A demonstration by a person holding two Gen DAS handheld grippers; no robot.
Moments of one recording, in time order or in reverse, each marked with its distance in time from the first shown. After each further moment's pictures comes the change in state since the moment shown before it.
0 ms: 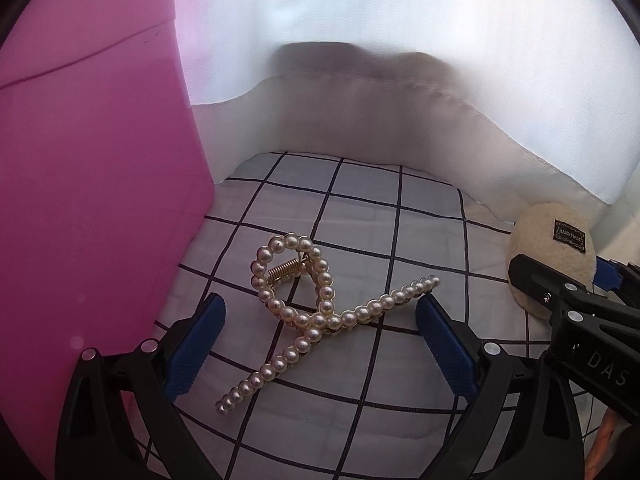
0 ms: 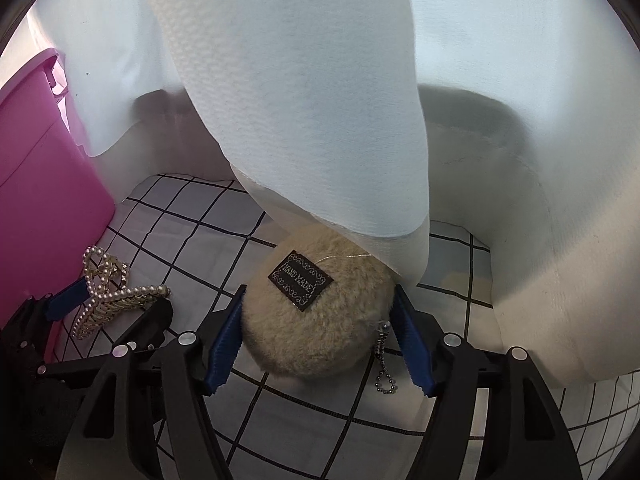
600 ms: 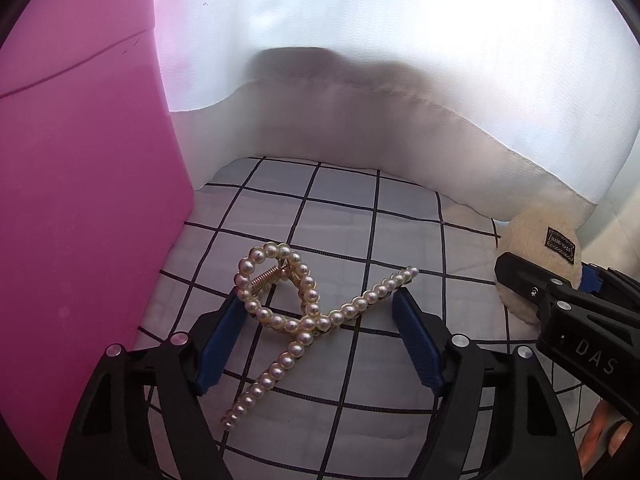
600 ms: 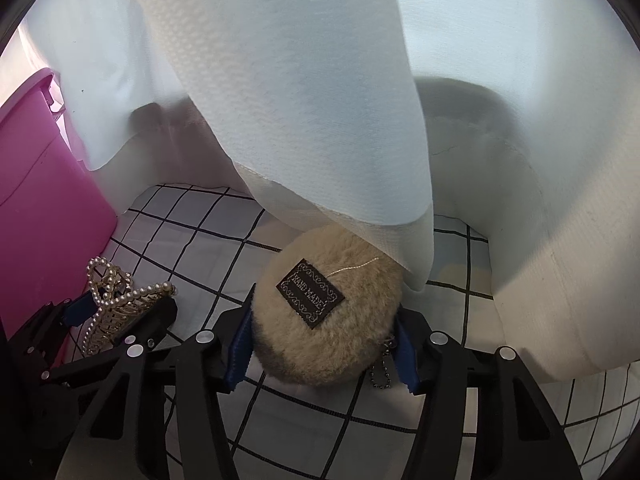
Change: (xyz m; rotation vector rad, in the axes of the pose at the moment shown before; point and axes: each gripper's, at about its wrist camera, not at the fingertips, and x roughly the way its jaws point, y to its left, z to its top) left arm 0.007 -0.004 0.007 0.015 -0.017 -0.067; right arm -0.005 -0.004 -0.009 0.044 -0.022 0.027
